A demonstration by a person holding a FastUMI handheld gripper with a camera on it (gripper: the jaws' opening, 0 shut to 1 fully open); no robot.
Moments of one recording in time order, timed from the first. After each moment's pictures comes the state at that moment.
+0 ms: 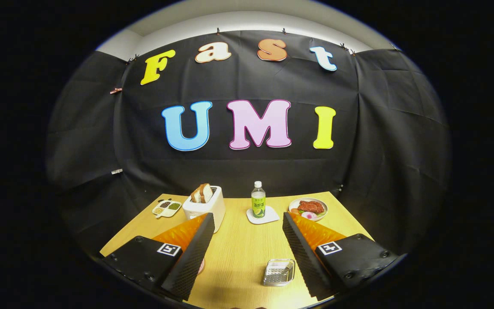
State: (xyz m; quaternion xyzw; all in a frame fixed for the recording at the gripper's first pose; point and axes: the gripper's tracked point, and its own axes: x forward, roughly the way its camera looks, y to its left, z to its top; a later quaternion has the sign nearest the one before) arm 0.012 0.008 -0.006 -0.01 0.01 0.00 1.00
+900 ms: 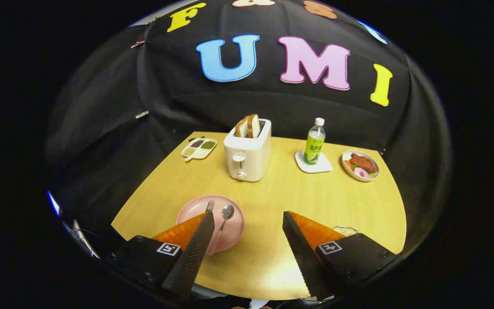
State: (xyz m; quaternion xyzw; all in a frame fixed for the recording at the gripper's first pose) arm 0.054 0.144 -0.154 -0.06 0.25 0.11 0.96
